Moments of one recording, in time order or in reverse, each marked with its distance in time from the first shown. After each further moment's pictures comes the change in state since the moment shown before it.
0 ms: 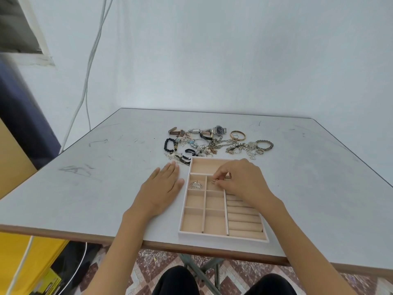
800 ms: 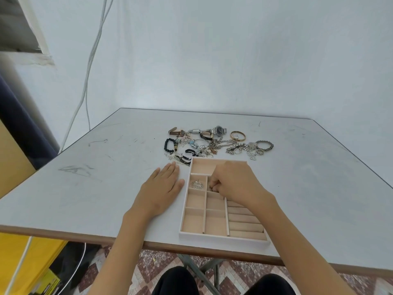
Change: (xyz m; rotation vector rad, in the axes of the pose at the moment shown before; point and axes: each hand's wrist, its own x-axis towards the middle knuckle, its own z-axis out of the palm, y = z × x) left_hand 0.000 0.002 -0.002 -0.031 0.014 -0.004; right_hand 0.008 -0.023 0.002 -0.371 -0.174 -0.119
